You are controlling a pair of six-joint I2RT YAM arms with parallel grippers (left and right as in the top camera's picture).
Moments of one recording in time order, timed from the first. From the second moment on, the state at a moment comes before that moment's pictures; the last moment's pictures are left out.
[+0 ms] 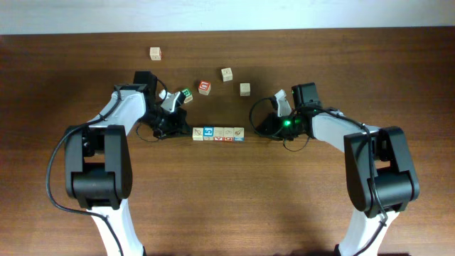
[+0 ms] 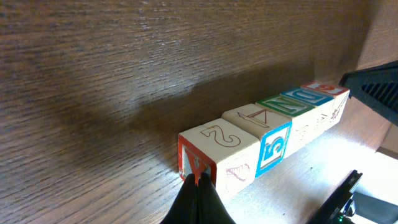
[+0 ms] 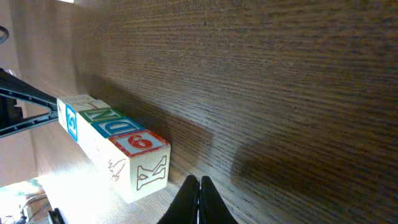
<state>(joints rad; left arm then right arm) -0.04 2.12 1.44 -0.87 0.64 0.00 0.17 2.02 1.11 -0.25 -0.72 0.32</state>
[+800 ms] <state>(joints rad) -0.04 2.12 1.44 -0.87 0.63 0.00 0.25 2.04 1.11 -0.14 -0.75 0.40</state>
